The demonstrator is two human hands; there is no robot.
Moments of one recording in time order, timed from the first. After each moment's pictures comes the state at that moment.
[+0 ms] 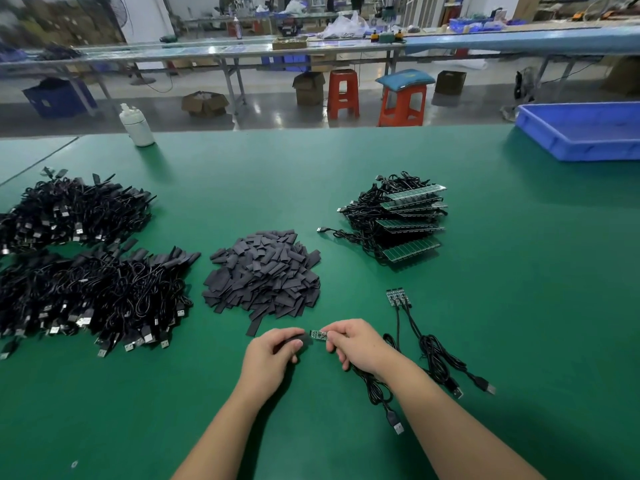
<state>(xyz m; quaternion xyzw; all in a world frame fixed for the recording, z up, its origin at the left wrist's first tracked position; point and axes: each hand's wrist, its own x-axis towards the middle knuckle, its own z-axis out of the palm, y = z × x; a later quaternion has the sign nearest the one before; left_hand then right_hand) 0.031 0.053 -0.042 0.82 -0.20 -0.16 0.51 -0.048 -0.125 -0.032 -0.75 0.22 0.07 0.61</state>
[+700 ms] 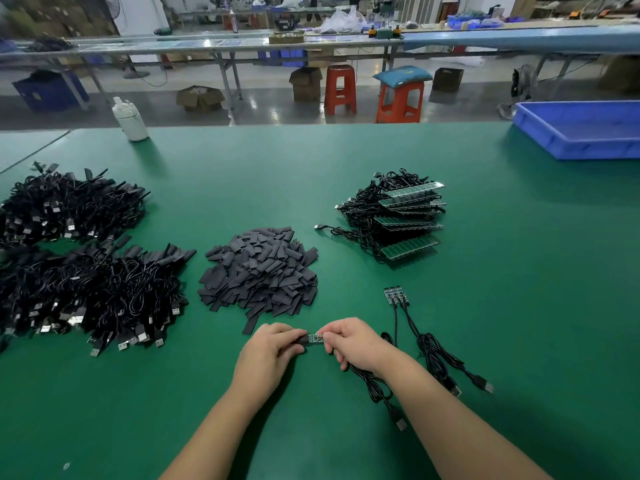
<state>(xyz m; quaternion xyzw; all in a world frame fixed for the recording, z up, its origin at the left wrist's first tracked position) 0.037 0.056 -0.044 0.87 -0.36 -0.05 0.32 -0.045 -0.128 -0.034 -0.78 0.19 0.10 0.59</state>
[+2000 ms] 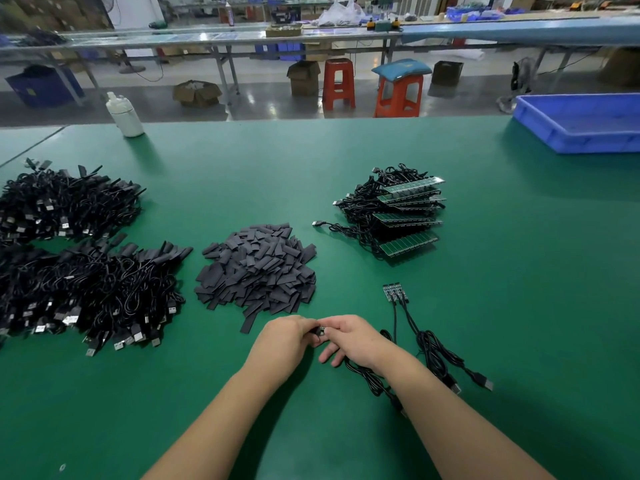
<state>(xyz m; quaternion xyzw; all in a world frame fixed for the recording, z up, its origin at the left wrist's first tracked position) 0.040 0.012 -0.014 0.90 -0.39 -0.14 0.15 -0.043 -0.126 -0.029 -0.72 0.20 0.11 0.66</state>
